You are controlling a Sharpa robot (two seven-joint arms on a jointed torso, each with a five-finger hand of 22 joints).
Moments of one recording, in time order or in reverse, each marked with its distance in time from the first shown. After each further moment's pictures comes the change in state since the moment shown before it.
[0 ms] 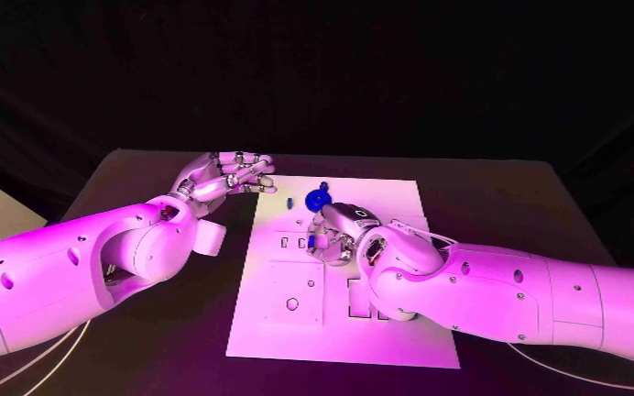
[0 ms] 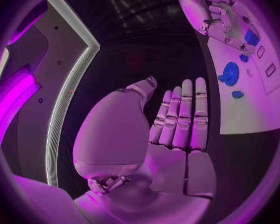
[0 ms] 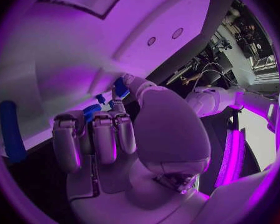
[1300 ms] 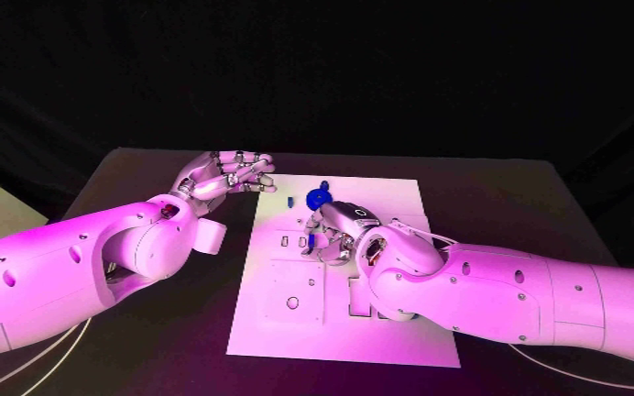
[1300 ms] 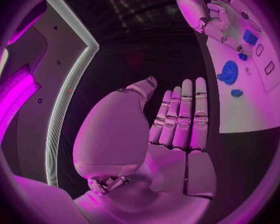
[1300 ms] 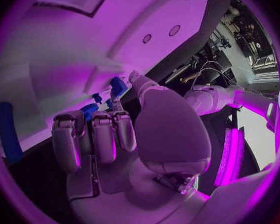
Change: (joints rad) left arm 0.000 0.002 -0.001 -0.007 -0.002 0.000 -0.004; left_hand 0.000 0.000 0.000 0.000 0.000 0.000 0.000 0.000 0.002 0.000 0.000 0.000 0.000 0.000 0.000 0.005 0.005 0.000 0.000 0.000 0.004 0.002; right arm -0.001 0.001 -0.001 0.011 0.002 -0.022 0.003; right_hand -0.037 -0.037 -0.125 0.056 -0.062 -0.080 0.023 -0.045 -0.018 0.000 0.015 -0.055 0.000 0.000 0.007 0.000 0.000 0.000 0.004 0.011 0.000 0.000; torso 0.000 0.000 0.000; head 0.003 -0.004
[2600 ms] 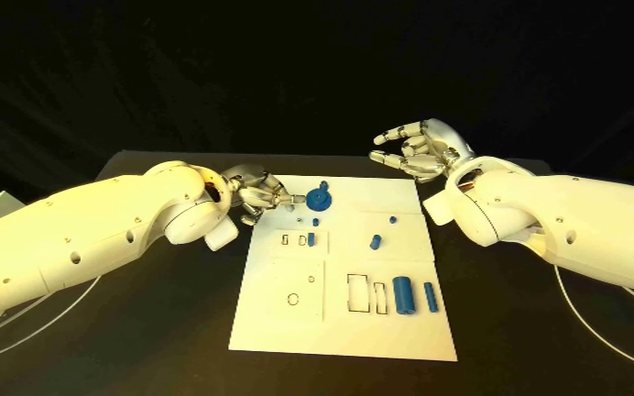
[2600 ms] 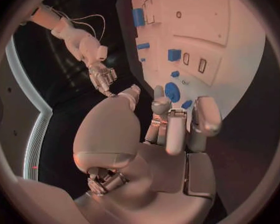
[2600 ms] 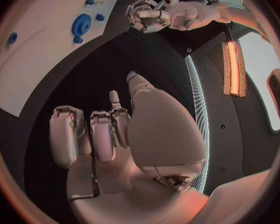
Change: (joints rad) left arm 0.108 0.166 -0.014 -0.115 -0.636 0.216 -0.708; left_hand -0.235 0.077 -0.185 0.113 0.003 0.002 -0.122 0.400 0.337 0.134 -0.138 1.079 0.866 0.456 -0.138 1.107 0.925 -0.070 0.340 -0.140 0.995 0.961; right arm 0.174 -0.293 0.018 -0.031 0.881 -0.088 0.603; right_hand 0.109 0.050 -0.179 0.085 0.129 -0.026 0.006 -0.005 0.004 -0.002 0.016 -0.084 0.000 0.000 0.014 -0.037 0.000 0.017 -0.004 0.011 -0.146 0.000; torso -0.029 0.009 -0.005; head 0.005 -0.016
